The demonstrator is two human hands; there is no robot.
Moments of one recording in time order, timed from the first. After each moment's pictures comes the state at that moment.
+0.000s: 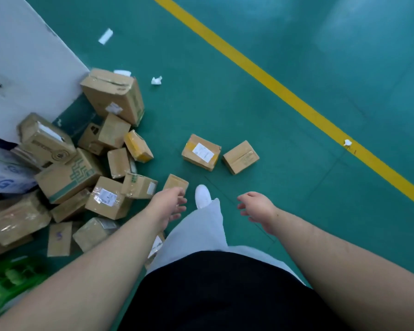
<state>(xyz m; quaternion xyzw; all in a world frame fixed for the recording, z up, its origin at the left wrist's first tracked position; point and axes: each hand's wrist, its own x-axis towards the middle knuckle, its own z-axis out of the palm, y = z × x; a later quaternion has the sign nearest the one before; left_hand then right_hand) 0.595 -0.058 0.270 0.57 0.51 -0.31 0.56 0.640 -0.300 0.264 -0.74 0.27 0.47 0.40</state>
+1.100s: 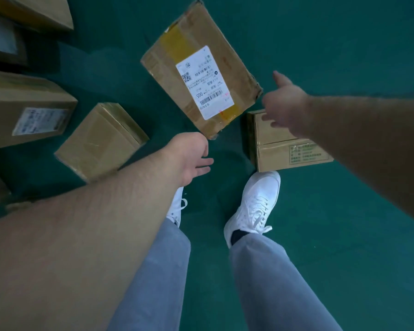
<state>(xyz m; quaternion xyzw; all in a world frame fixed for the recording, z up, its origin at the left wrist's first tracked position) 0.816 -0.117 -0.321 0.31 0.65 -0.31 0.62 0.984 -0.226 -0.328 -0.79 0.09 0.58 0.18</state>
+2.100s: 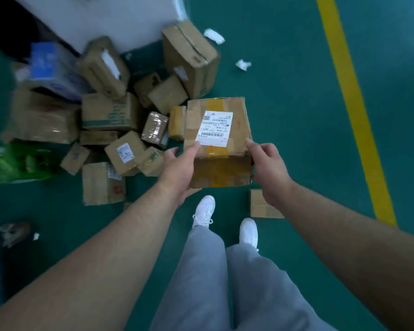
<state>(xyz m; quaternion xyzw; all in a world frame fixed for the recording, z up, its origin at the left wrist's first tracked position) 0.819 -0.031 0.259 0.40 0.67 0.03 0.62 0.954 -0.151 0.222 -0.75 0.05 0.49 0.45</state>
